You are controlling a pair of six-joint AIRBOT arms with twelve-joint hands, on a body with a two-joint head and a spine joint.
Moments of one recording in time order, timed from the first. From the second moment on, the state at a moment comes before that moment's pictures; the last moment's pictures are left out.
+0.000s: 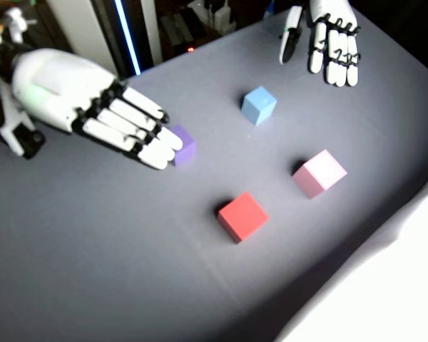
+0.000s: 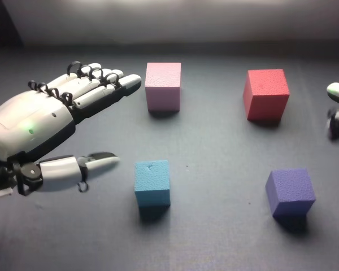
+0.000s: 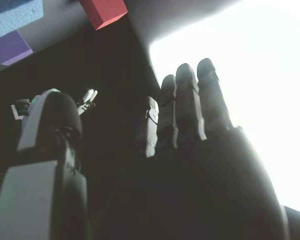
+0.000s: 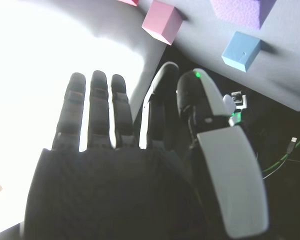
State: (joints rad) left arm 0.90 -0.96 1.10 0.00 -1.11 0.66; right arm -1.04 -0.71 0.75 0.26 1.09 -1.26
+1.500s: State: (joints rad) left arm 0.89 -1.15 1.20 -0.02 -0.93 0.60; right arm -1.08 -0.73 0.75 0.33 1.10 -1.26
